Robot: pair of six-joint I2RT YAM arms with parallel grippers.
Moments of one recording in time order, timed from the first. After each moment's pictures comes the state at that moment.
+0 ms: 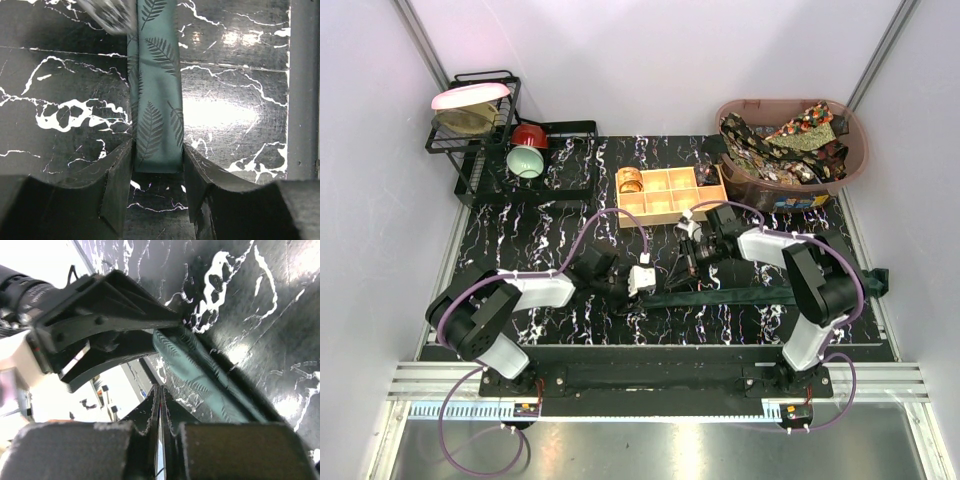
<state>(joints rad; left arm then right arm) -0.69 1.54 0.57 0.15 0.65 0.54 0.43 1.75 0.91 -0.22 -0.96 0.42</state>
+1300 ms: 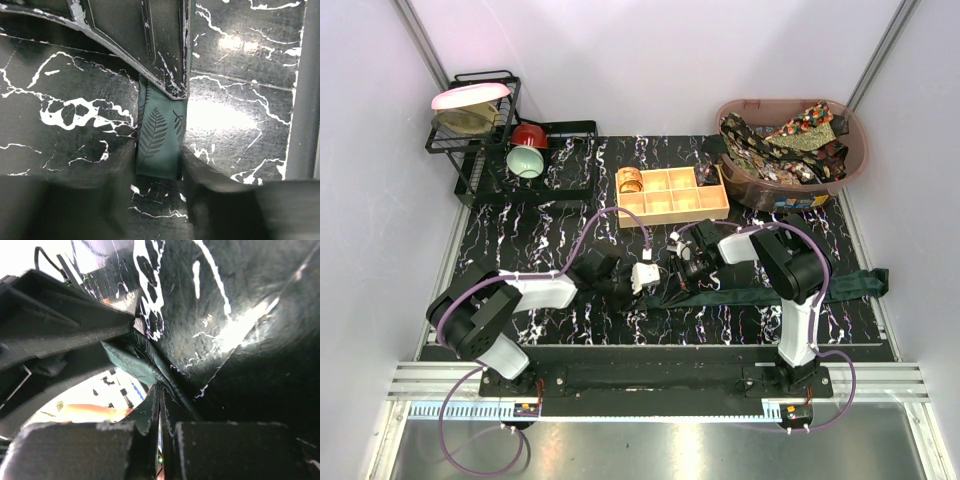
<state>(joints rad) -0.73 1.54 0.57 0.18 0.58 0.42 0.50 1.98 0.92 -0.20 -0.99 0.44</state>
